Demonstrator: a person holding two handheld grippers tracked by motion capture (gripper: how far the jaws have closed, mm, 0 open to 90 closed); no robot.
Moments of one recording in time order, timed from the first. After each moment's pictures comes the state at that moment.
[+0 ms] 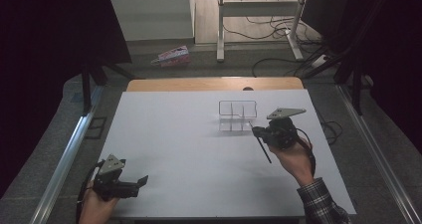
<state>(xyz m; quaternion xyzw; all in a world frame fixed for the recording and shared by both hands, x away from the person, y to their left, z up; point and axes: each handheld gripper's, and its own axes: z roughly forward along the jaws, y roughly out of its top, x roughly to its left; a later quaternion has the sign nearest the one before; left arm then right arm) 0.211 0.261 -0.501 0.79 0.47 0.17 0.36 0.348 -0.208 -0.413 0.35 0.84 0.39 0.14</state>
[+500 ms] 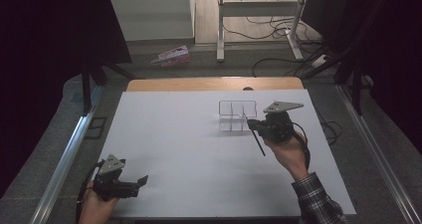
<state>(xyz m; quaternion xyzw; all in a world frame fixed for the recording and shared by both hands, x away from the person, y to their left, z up) 0.211 0.262 -0.501 0.79 0.47 0.17 0.36 0.357 -0.196 -0.401 0.34 0.83 0.42 0.15</state>
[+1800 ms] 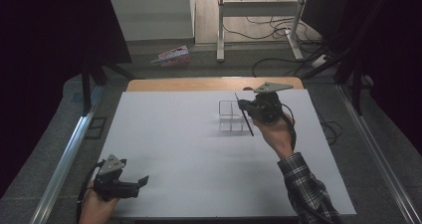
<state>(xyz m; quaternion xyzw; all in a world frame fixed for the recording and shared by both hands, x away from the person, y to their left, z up) 0.211 0.261 -0.501 0.79 0.47 0.17 0.37 0.398 -0.166 -0.381 0.34 0.80 0.46 0.18</state>
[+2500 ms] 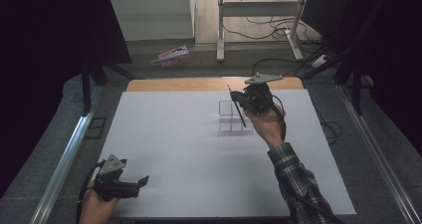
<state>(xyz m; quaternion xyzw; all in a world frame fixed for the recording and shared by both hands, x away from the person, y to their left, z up) 0.211 0.260 -0.501 0.79 0.46 0.17 0.36 0.420 -0.143 -0.376 0.33 0.80 0.46 0.18</state>
